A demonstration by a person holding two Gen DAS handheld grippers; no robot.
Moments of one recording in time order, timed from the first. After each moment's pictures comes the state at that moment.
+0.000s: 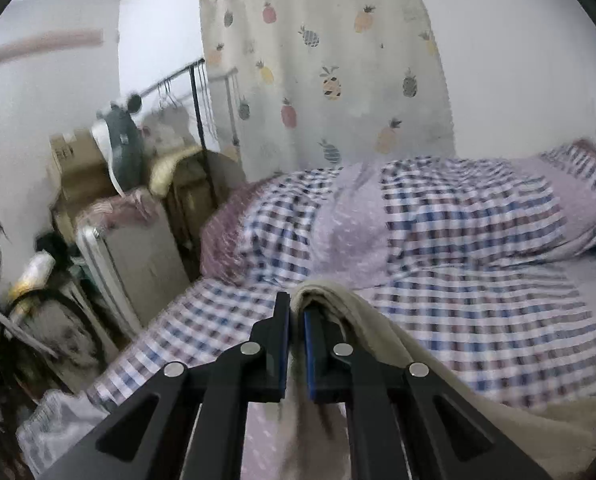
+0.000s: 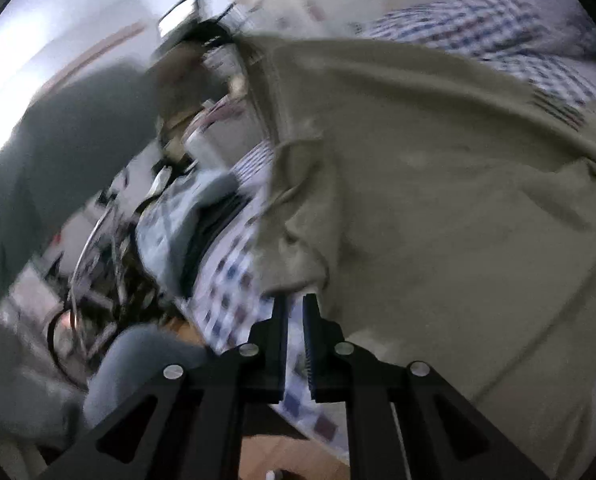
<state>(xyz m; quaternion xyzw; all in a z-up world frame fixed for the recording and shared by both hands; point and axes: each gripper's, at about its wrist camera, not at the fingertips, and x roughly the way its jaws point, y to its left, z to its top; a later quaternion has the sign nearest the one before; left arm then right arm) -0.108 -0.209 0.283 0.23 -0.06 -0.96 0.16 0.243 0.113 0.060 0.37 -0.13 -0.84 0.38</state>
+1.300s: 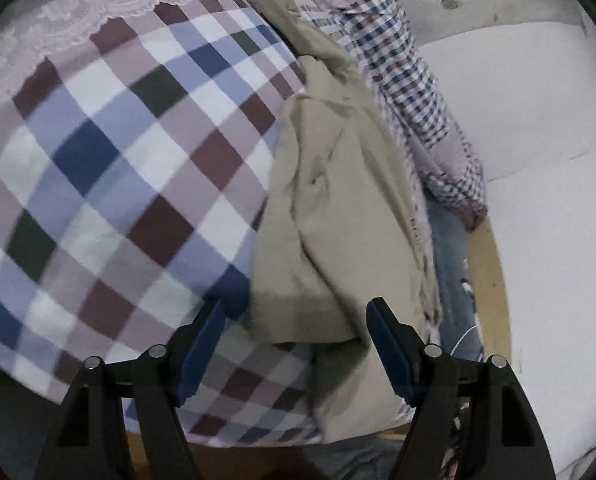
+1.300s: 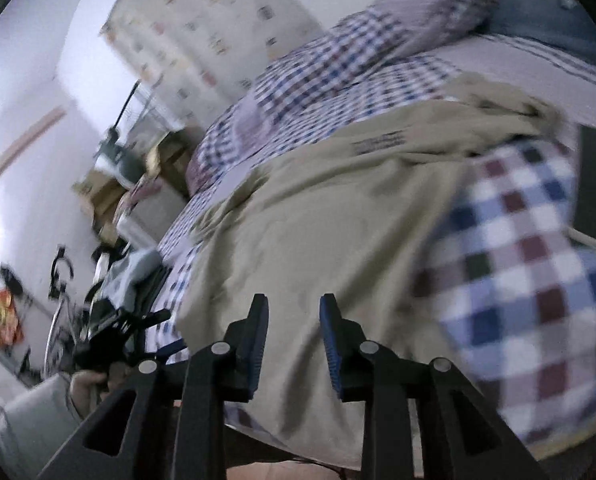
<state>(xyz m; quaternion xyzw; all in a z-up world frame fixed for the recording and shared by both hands) 0.179 -0.222 -0.004 0.47 0.44 -0.75 -0.15 0.273 0.259 0.057 0.34 -0.26 -0.88 0.19</state>
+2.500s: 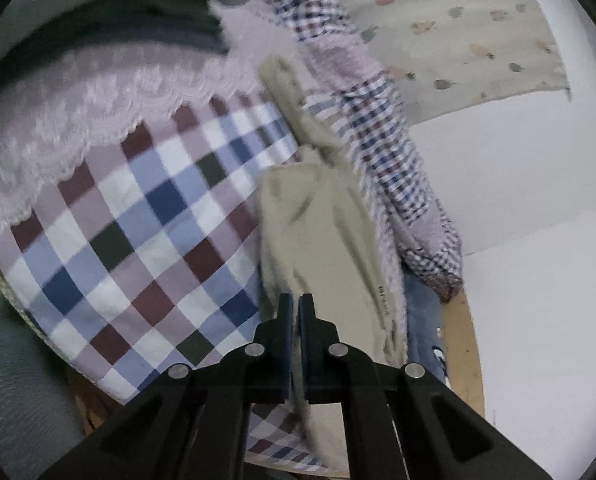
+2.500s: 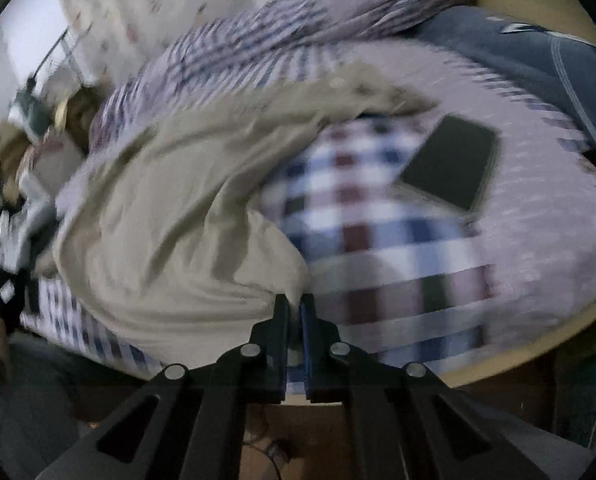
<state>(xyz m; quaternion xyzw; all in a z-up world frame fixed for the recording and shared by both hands) 0.243 -0.270 0.035 0.35 0.50 -0.79 -0.10 0.329 0.317 0.048 0.42 -0.14 -0.90 0.01</state>
